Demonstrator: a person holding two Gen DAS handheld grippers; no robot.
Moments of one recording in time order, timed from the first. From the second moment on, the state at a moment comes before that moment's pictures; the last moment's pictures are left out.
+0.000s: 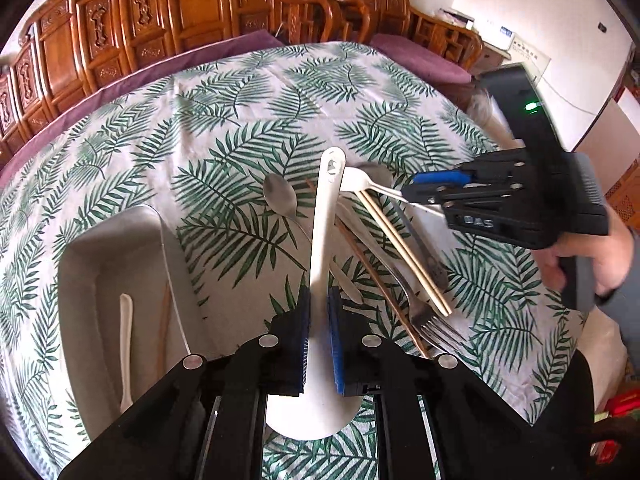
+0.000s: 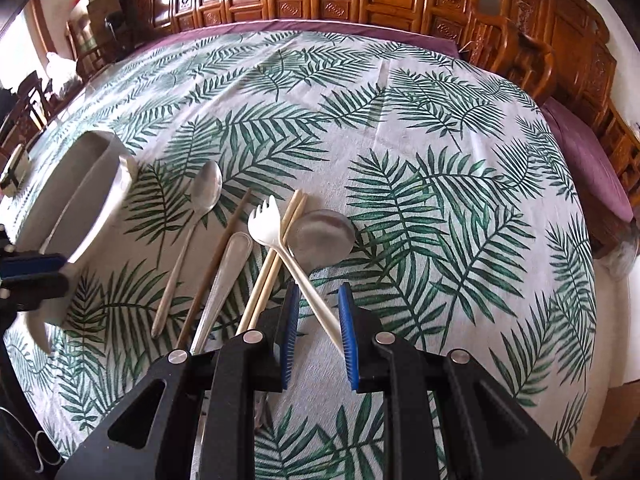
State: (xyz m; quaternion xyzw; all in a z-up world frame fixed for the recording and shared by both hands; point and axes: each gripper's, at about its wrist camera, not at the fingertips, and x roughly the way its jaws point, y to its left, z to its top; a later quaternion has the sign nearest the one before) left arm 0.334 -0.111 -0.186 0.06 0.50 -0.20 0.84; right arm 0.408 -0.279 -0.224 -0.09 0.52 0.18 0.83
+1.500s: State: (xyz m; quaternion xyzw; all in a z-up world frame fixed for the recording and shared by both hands) left arm 0.313 0.005 -0.130 0.02 0.45 -0.13 0.88; right arm 0.336 -0.233 -0.163 -0.06 0.49 0.20 0.85
